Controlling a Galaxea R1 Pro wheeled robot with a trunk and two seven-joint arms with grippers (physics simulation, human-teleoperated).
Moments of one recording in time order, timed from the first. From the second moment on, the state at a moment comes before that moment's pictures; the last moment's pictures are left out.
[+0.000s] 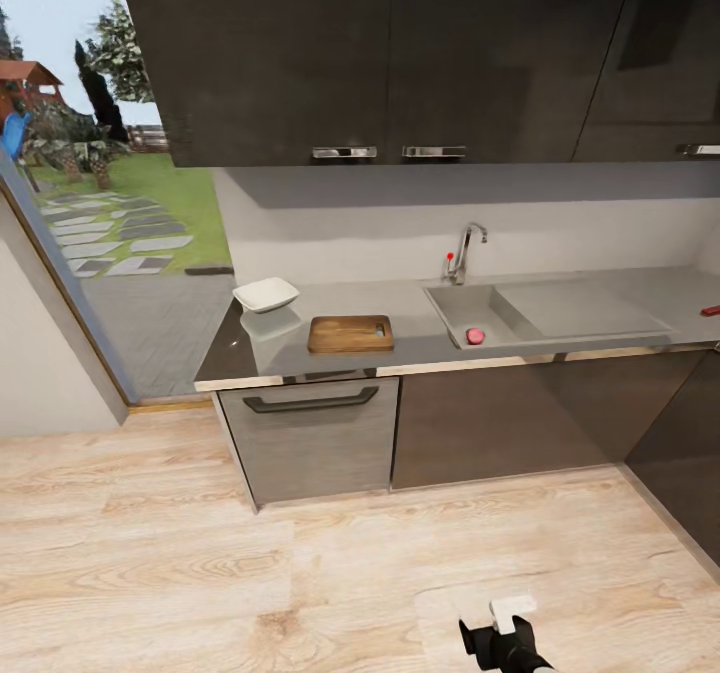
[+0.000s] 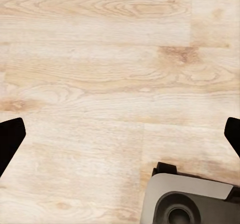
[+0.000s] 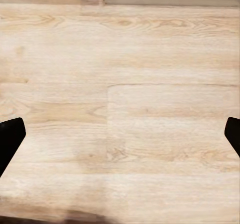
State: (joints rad) left arm 0.00 0.08 0.20 -0.50 0.01 -0.27 0.03; right arm -0.51 -0.03 0.13 -0.02 -0.03 -0.33 0.04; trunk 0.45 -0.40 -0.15
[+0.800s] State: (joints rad) left arm 0.00 0.07 0.20 -0.50 0.01 -0.27 0.03; right arm -0.51 -0.03 0.13 -0.02 -0.03 -0.33 0.04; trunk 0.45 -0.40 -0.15
